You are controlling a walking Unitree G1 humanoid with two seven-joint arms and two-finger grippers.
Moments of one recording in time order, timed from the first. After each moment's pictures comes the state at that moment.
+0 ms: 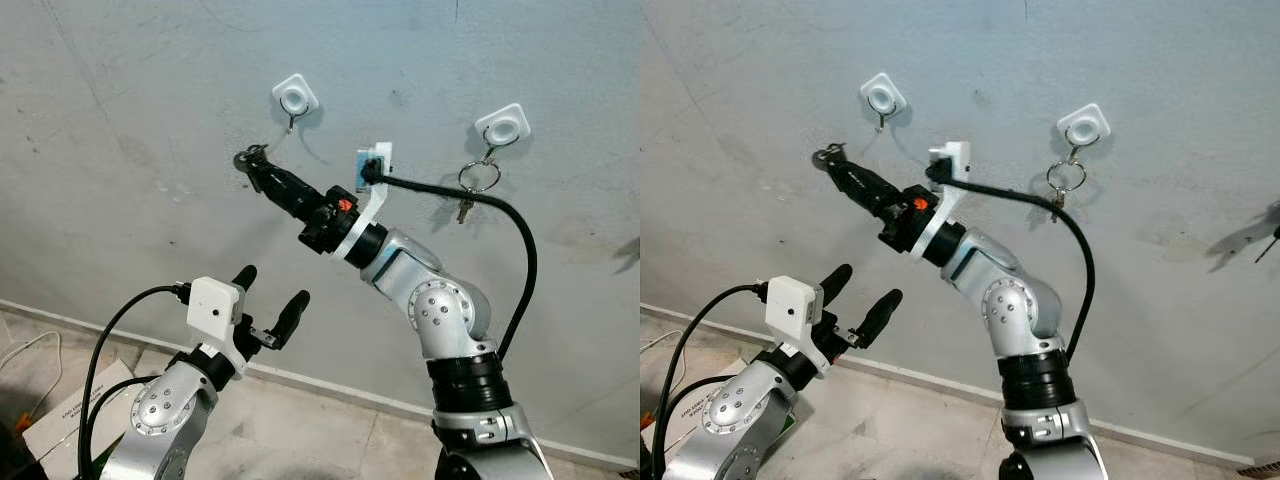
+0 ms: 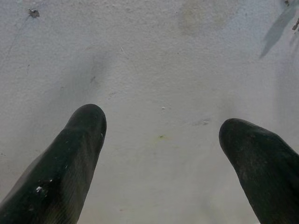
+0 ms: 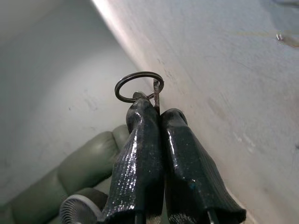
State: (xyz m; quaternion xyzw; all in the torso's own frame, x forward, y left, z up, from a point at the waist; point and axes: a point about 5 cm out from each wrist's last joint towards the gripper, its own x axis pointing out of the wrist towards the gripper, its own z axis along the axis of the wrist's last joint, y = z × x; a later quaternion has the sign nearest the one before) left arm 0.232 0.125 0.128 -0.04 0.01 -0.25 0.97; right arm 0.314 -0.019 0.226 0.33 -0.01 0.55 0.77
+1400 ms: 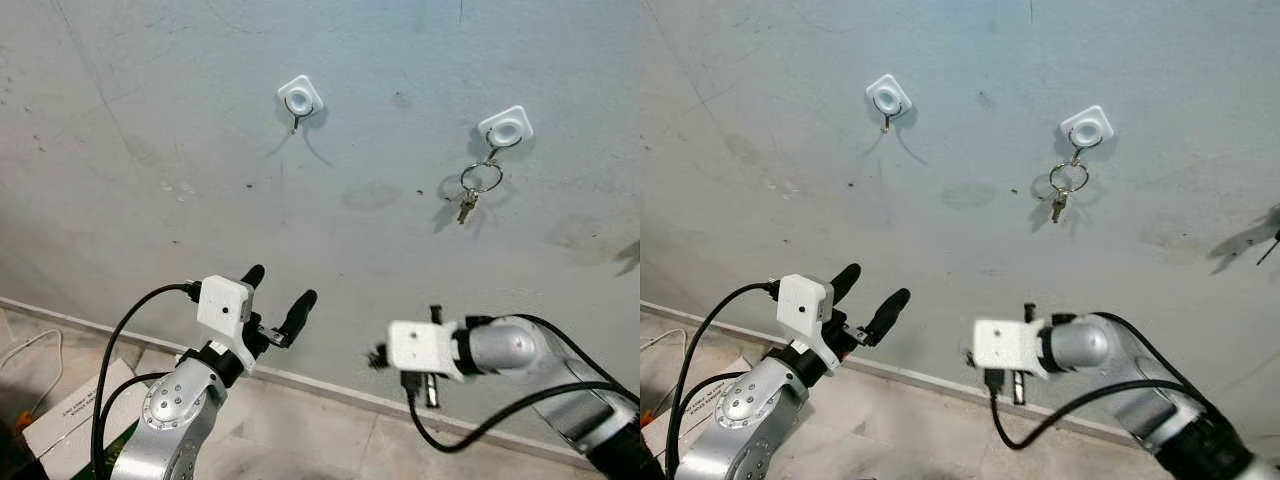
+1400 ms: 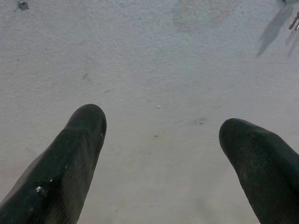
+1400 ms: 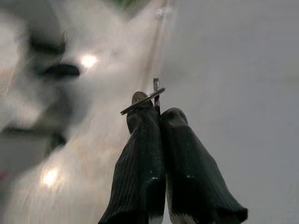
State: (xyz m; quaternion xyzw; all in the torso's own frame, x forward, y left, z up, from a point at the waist) left arm 0.237 0.116 0.124 -0.05 0.01 -0.26 0.97; right arm 0.245 -0.160 0.110 -0.47 0.21 0.60 0.62
